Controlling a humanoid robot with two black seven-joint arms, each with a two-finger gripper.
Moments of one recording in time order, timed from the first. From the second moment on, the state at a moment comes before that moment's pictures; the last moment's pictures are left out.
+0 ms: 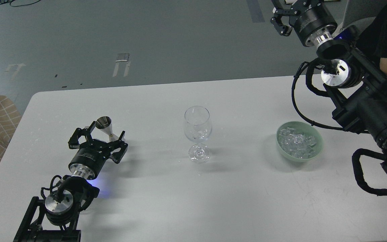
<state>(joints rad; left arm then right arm) -0.07 -0.04 -1.69 -1.13 0.15 -0.23 0.26 1.00 -0.13 1.05 0.53 -0.34 0.34 0.28</state>
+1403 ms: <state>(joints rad) -0.15 -0.04 -1.69 -1.03 0.17 -0.23 0.22 1.00 -0.13 1.05 0.53 -0.34 0.34 0.28</state>
